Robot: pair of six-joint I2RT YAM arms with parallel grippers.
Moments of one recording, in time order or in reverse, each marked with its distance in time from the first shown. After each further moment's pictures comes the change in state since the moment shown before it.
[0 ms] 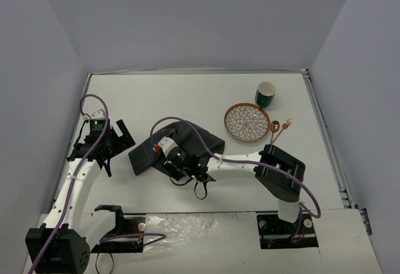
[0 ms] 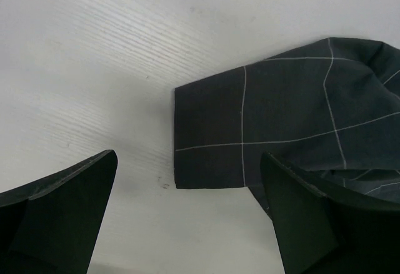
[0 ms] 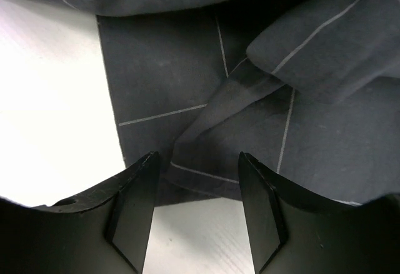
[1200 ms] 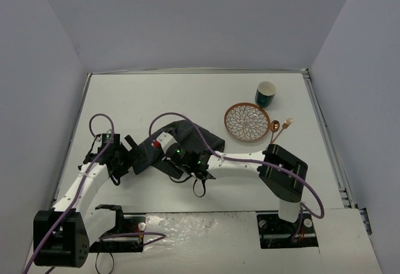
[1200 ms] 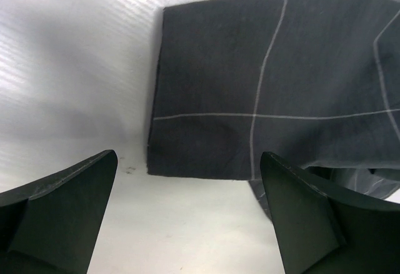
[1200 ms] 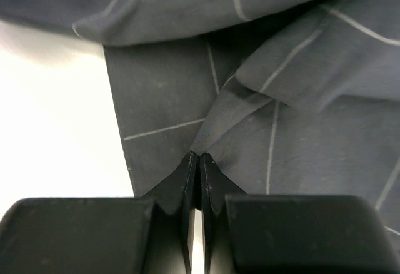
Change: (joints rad) left arm -0.016 0.052 -0.271 0.158 0.152 -0.240; right arm -0.001 -0.011 0.041 -0.009 0.026 -0.007
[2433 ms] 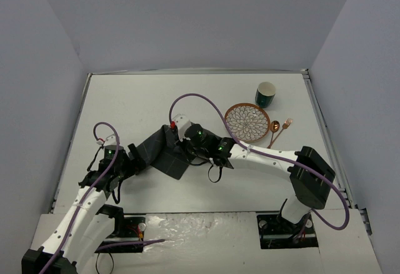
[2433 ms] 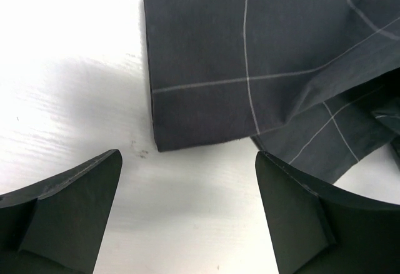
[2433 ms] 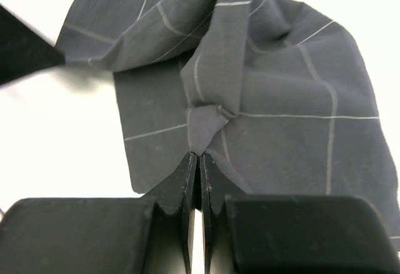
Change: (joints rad) left arm -0.149 -0.301 -0.118 -0.029 -0.138 0.096; right arm -0.145 -0.219 -0.042 -0.030 -0.194 0.007
